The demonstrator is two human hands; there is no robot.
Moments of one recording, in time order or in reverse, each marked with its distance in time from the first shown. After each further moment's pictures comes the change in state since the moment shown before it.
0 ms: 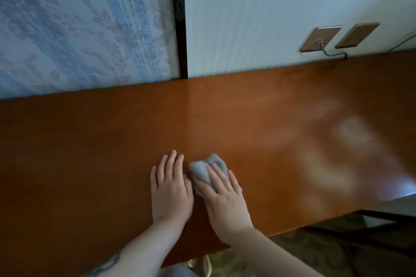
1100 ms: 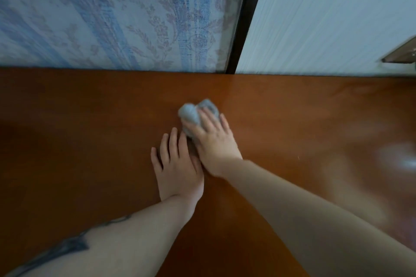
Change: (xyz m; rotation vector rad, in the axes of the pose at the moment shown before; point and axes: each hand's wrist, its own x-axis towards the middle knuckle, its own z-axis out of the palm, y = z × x) left_hand 0.063 -0.034 -0.005 0.047 0.078 -0.298; right_hand 0.184 -0.044 -0.002 -0.033 -0.105 -0.198
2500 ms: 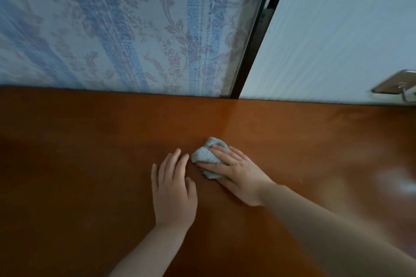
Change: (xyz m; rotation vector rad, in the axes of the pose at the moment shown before) left_hand 0.005 -0.023 -0.019 -0.266 0.034 0.098; right_hand -0.026 0.047 -0.027 -0.026 -0.215 -0.348
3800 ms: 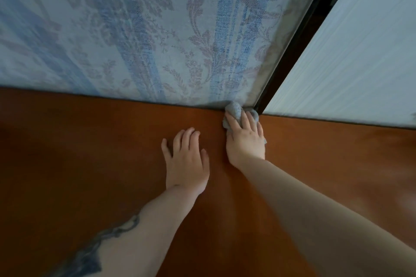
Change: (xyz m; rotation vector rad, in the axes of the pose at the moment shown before) left_hand 0.106 0.000 0.002 0.214 -0.098 -0.009; right_hand 0.123 0.020 -0.018 0.047 0.305 0.611
